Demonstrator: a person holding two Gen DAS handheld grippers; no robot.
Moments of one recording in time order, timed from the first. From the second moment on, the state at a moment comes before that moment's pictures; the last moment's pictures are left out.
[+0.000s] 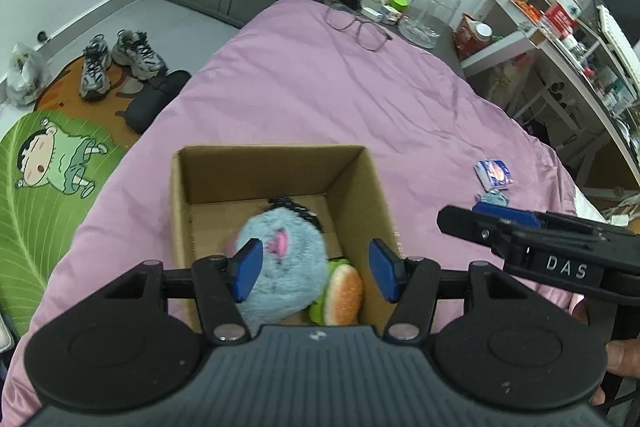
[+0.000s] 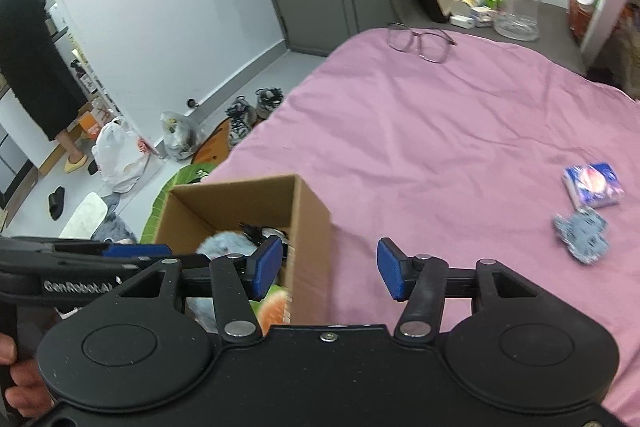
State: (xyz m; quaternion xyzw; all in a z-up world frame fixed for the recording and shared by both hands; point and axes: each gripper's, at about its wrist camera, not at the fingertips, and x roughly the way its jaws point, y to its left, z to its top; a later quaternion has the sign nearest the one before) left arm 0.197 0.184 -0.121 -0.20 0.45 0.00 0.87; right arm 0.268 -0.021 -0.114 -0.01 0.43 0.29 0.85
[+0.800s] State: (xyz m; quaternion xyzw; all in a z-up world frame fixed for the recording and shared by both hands) left arm 0.239 0.096 -0.108 -0.15 0.46 -0.04 0.87; right arm 0.297 -0.147 -0.130 0.04 0.44 0.21 0.87
